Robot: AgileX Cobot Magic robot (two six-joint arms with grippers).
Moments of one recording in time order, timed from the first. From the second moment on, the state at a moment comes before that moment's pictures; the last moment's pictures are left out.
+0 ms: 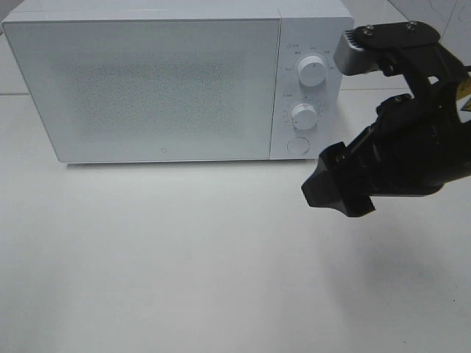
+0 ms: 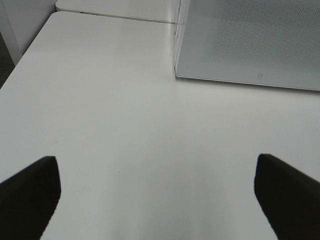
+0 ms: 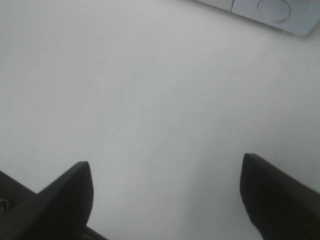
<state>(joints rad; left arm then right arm) 0.04 -0.01 -0.52 -0.06 1.09 -0.02 0.64 1.19 -0.74 -0.02 0.53 0.13</state>
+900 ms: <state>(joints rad) 0.04 -0.01 -0.52 -0.06 1.09 -0.02 0.41 0.66 -0.74 -0.06 1.01 0.12</state>
